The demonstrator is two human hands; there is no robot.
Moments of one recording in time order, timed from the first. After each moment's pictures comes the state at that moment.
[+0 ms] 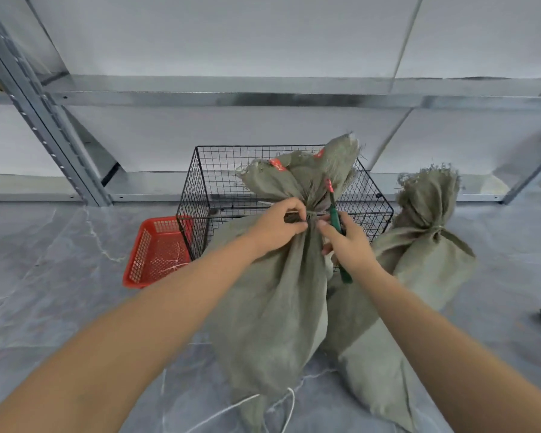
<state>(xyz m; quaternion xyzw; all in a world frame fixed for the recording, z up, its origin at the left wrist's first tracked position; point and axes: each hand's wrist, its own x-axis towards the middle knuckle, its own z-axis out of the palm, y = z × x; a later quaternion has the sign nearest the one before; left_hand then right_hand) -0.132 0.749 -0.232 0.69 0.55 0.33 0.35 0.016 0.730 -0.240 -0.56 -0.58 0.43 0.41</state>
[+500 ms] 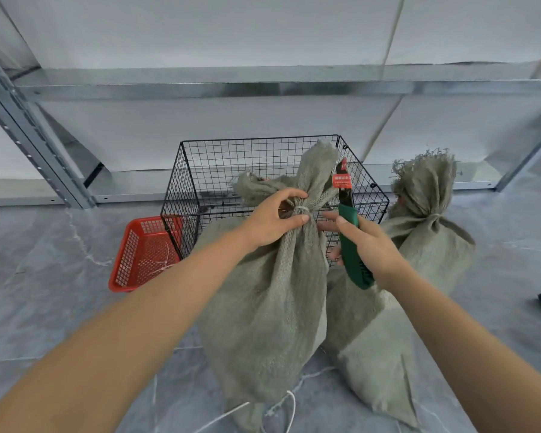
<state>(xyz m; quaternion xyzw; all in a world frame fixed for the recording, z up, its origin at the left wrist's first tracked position) -0.131 0.759 -0.243 0.70 0.51 0.33 0.37 0.049 0.718 -0.239 -0.52 -0.55 0.53 0.38</state>
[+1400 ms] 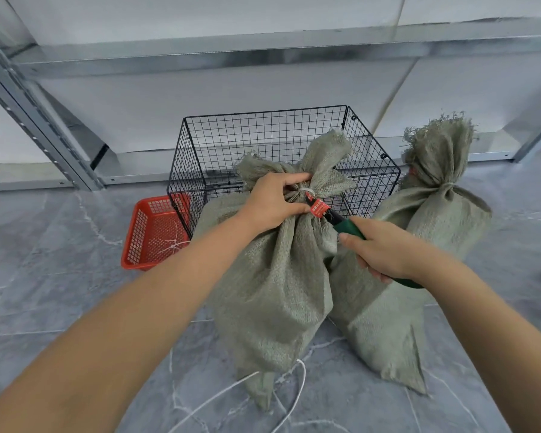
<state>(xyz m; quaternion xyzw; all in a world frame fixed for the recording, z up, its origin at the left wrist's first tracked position) -0.133 0.738 -0.244 0.73 0.55 0.30 0.28 0.049 0.680 -0.225 -0.60 -0.72 0.34 0.05</state>
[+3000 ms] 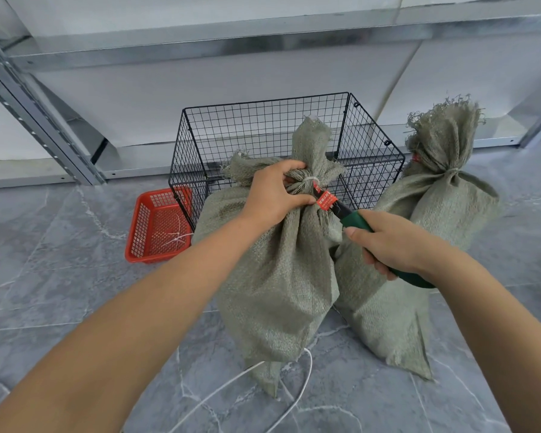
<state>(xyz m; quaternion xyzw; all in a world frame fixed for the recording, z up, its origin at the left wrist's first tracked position) -0.132 0.726 -0.251 0.69 0.59 0.34 0.24 0.043 0.663 -0.221 -0.62 -0.68 0.39 0.09</state>
